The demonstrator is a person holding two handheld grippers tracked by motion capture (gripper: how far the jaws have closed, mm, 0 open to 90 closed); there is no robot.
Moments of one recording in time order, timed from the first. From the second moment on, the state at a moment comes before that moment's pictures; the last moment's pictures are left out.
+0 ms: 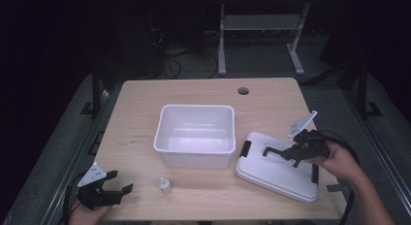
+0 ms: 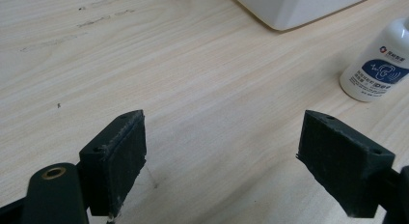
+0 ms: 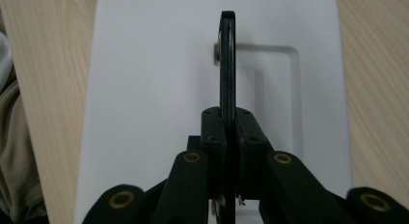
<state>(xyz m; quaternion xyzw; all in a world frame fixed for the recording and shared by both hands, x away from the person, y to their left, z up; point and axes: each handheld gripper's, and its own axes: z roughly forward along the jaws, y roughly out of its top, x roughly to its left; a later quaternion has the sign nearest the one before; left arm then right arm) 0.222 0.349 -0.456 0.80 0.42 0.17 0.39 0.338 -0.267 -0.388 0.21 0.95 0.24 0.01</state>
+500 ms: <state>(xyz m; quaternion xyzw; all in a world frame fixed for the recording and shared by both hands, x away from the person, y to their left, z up) 0.220 0.340 -0.453 0.81 0.41 0.16 0.39 0.335 -0.260 -0.401 0.21 0.94 0.26 0.01</state>
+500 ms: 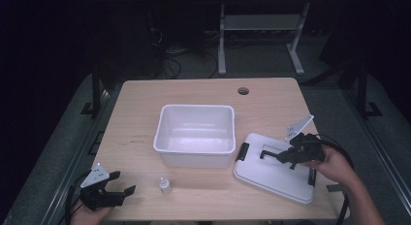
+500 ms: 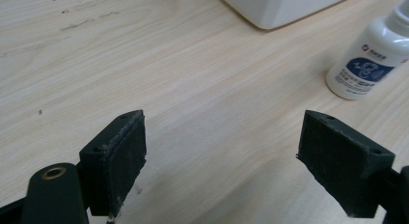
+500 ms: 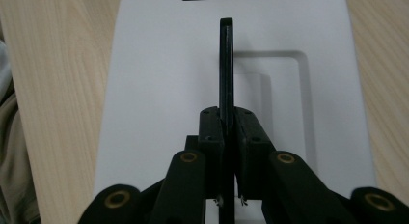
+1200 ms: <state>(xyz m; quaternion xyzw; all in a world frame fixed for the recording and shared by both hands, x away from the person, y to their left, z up) 0.222 0.312 -0.435 0.85 0.35 0.14 0.37 0.312 -0.250 -0.391 0.20 0.94 0.28 0.02</state>
